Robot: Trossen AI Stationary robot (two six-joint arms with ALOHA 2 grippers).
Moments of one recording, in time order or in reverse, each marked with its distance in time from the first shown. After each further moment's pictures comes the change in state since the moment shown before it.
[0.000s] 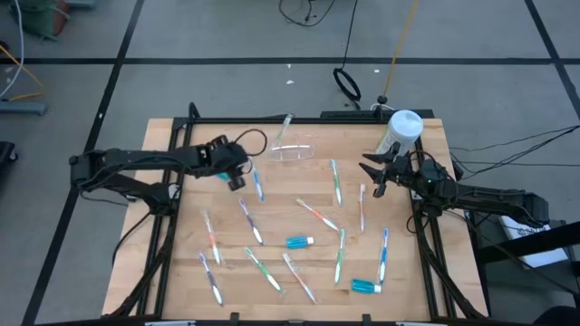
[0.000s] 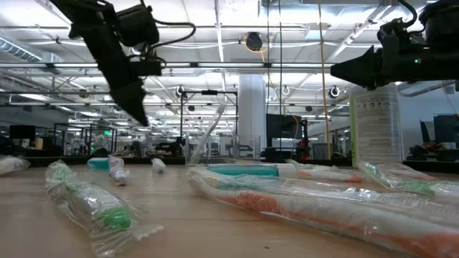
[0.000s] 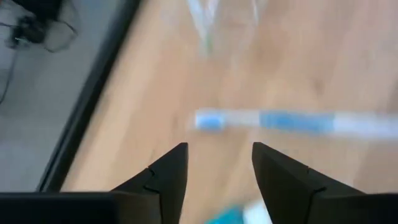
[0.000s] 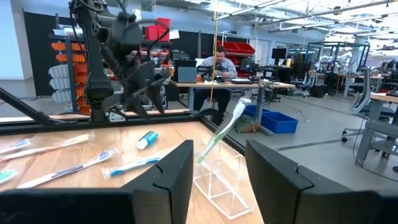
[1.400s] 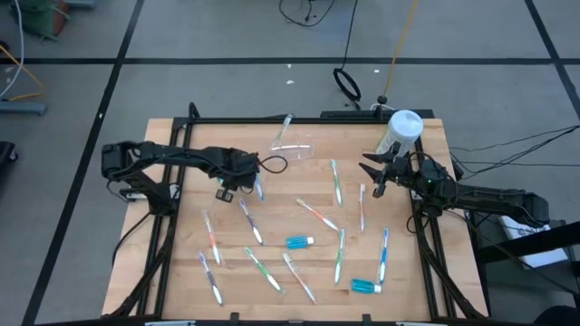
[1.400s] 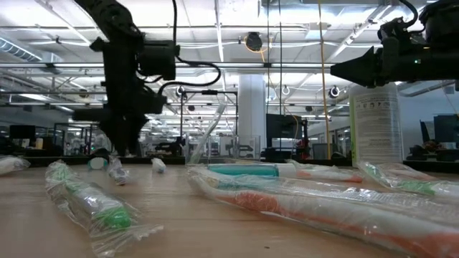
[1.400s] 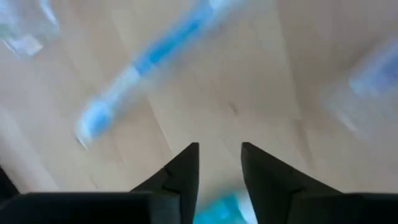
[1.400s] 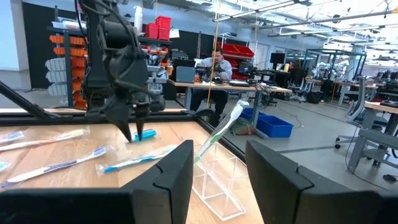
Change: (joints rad) left arm -0.037 0.305 0.143 -0.283 0.152 0.524; right arm 0.000 0.003 0.000 0.003 0.001 -0.053
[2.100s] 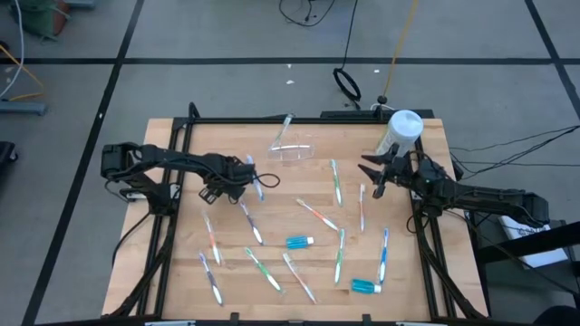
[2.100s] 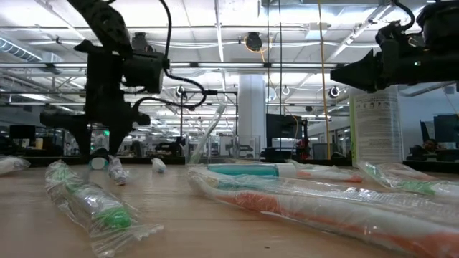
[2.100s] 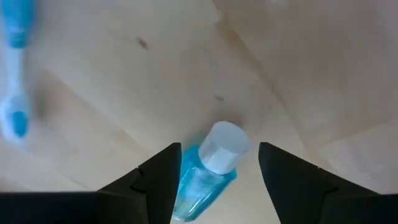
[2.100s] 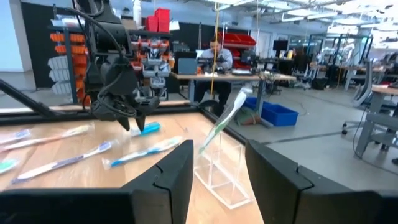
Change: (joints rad) left arm -0.044 -0.001 -0.096 -0.090 -0.077 0.285; right arm 0.000 0.002 0.000 -0.050 -0.001 0.056
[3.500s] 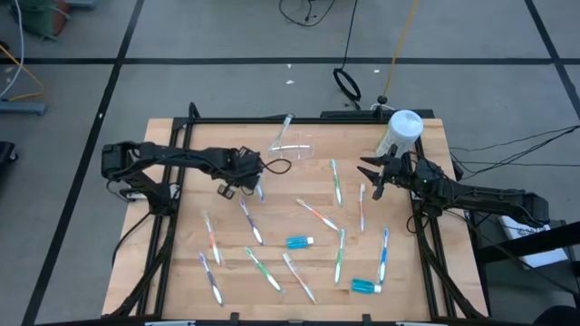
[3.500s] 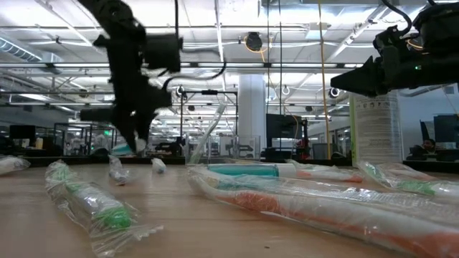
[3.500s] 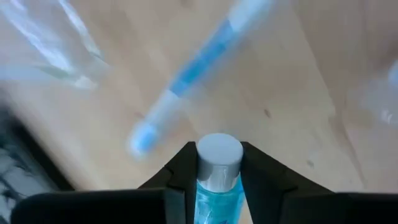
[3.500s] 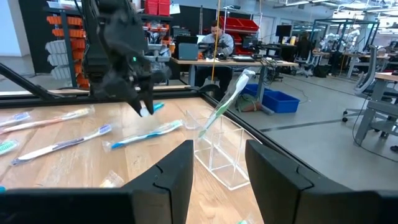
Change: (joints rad) left arm 0.017 0.000 0.130 0.214 -0.015 -0.098; right arm 0.000 0.000 0.000 -0.053 0.000 -0.005
